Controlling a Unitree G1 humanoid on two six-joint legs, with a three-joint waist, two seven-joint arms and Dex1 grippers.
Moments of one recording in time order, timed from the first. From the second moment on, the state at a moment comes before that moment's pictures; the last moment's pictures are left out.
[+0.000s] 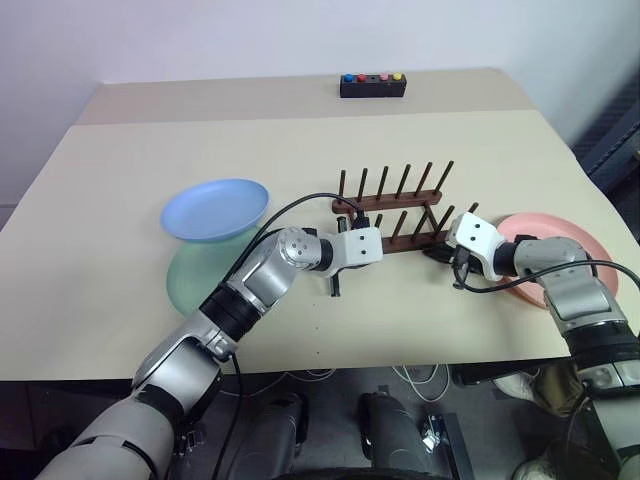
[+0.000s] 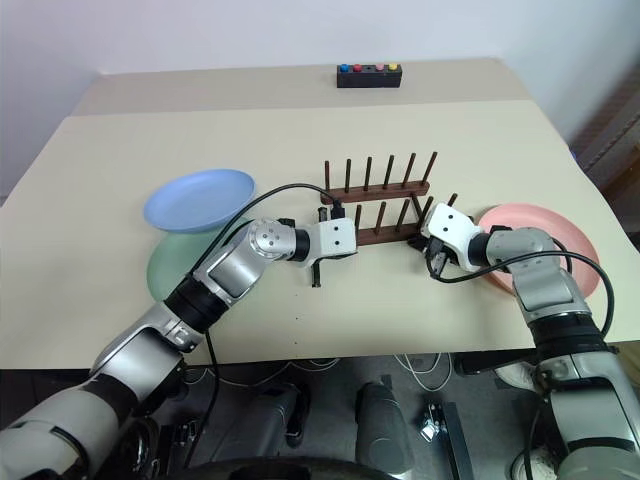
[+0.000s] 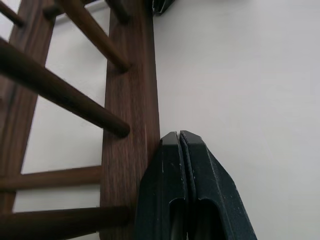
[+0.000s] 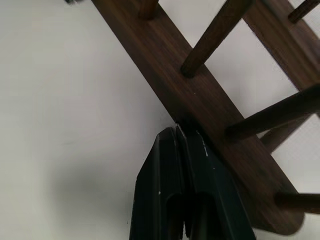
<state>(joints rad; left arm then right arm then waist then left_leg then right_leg) -0.83 0.24 -0.58 0.38 0.18 0.21 -0.79 -0.52 -0.76 0.13 0.40 0.00 0.01 0.96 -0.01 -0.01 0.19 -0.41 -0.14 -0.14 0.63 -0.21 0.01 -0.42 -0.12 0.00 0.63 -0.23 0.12</state>
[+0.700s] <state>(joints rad) -1.03 0.23 -0.44 0.91 0.25 -0.04 -0.63 -0.87 -0.56 0.21 0.94 -0.23 -0.35 0.66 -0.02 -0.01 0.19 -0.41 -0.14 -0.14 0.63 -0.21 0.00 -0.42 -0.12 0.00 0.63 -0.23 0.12</state>
